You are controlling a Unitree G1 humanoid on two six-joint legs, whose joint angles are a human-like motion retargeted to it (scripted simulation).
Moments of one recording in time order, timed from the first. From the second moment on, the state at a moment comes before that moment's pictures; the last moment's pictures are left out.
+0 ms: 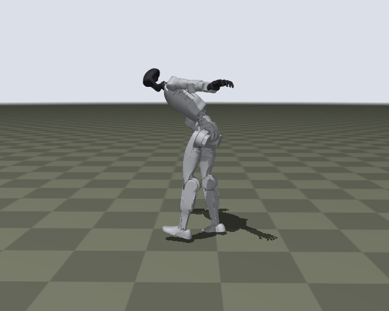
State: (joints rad) left arm 0.19 0.63 0.59 1.45 -0.39 -0.24 0.35; right arm 0.04 -0.70 -0.68 1.35 -0.05 -0.17 -0.09; waist 0.46 0.17 0.52; left_leg -0.66 -0.05 0.10 0.02 -0.04 -0.10; right_leg -0.55 -0.22 -0.28 0.30 0.06 0.13
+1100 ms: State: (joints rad) left arm -0.66 0.79 0.40 1.30 -0.36 -0.20 0.05; right arm 0.19 -0.55 -0.55 1.70 0.30 -0.23 -0.27; waist -0.77 -0.29 0.52; left_leg -0.84 0.10 0.58 -0.02 -0.18 -0.06; right_leg -1.14 -0.03 0.27 0.01 0.48 0.16
